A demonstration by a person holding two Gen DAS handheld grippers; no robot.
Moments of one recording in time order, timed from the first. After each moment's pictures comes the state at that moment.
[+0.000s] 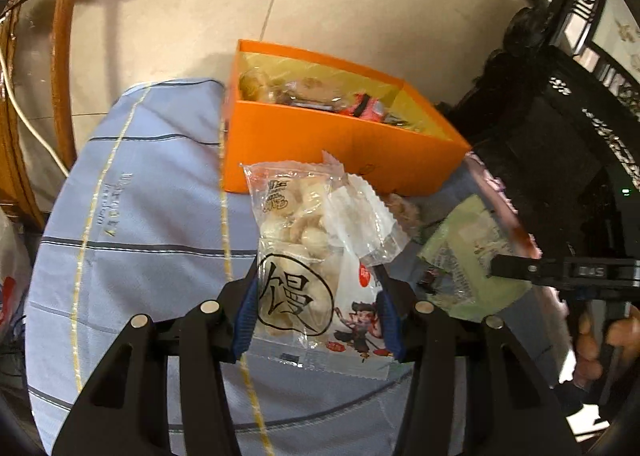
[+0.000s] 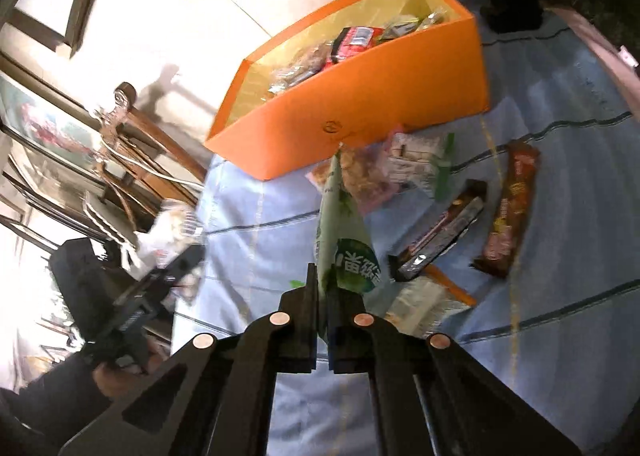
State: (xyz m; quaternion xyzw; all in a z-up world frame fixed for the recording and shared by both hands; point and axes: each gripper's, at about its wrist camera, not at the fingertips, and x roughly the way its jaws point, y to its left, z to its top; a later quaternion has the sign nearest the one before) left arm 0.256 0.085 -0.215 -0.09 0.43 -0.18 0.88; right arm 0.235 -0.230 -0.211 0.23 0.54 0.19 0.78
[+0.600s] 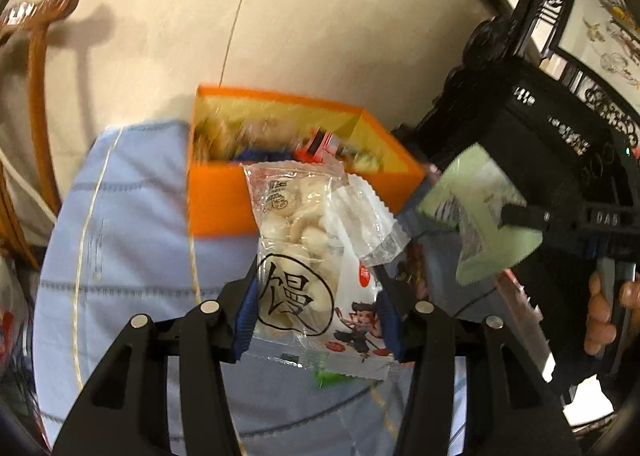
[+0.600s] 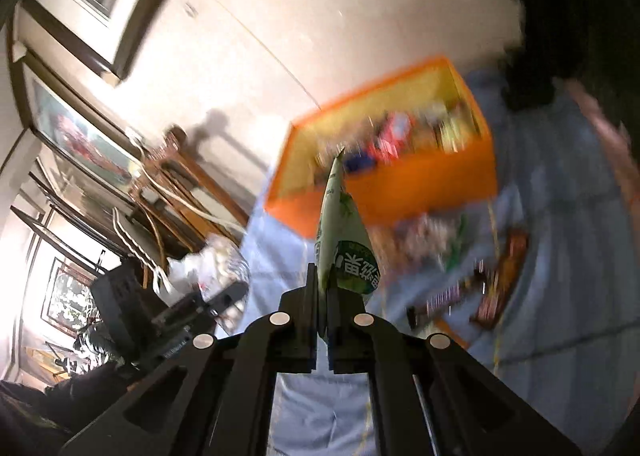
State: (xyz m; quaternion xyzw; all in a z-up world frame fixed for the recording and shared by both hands) left arm 0.263 0.063 -0.157 -0.08 0.39 -0.22 0.89; right arm 0.247 -0.257 -0.104 0.24 0.45 0.23 0.83
